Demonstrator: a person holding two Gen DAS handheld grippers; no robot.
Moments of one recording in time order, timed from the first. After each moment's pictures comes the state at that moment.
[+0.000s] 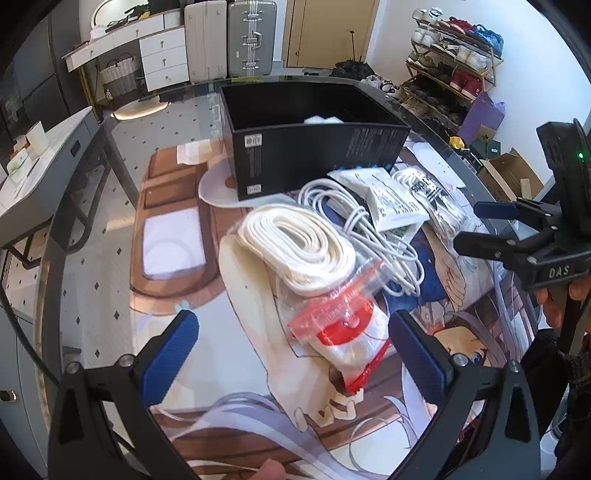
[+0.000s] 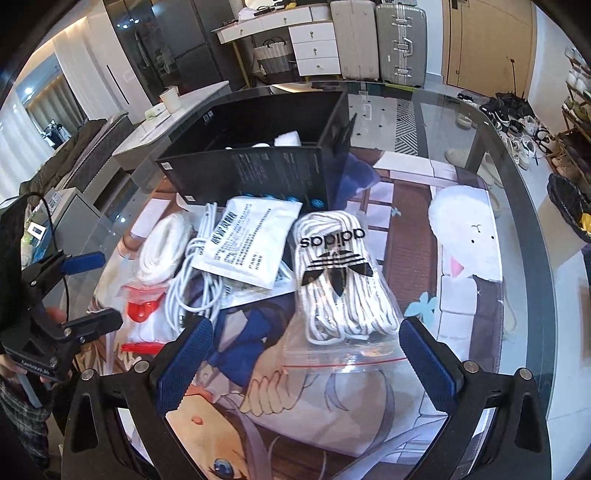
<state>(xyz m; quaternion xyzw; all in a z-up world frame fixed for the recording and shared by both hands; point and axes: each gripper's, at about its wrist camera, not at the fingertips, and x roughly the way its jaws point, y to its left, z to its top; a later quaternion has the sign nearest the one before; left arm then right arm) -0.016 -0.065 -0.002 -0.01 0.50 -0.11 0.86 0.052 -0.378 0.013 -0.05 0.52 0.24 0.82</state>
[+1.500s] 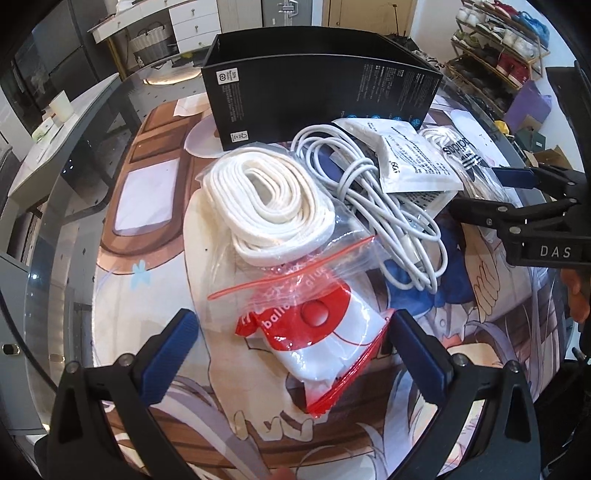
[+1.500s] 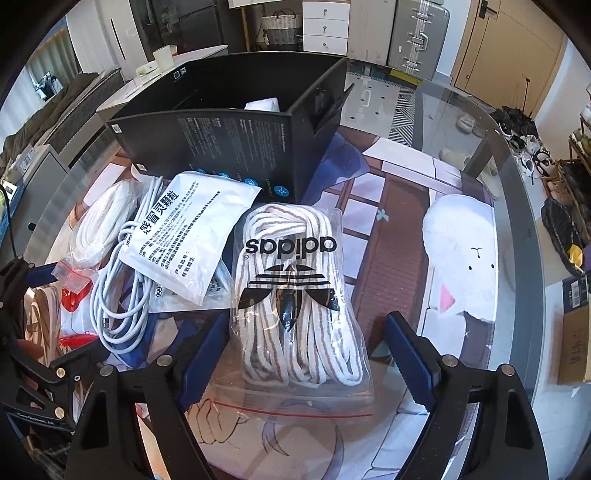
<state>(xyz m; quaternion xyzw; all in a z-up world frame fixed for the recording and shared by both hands) 0.002 -0.102 -0.039 0.00 0.56 -0.02 0.83 0.092 -0.368 -0.019 -0.14 0.54 0.23 0.80</state>
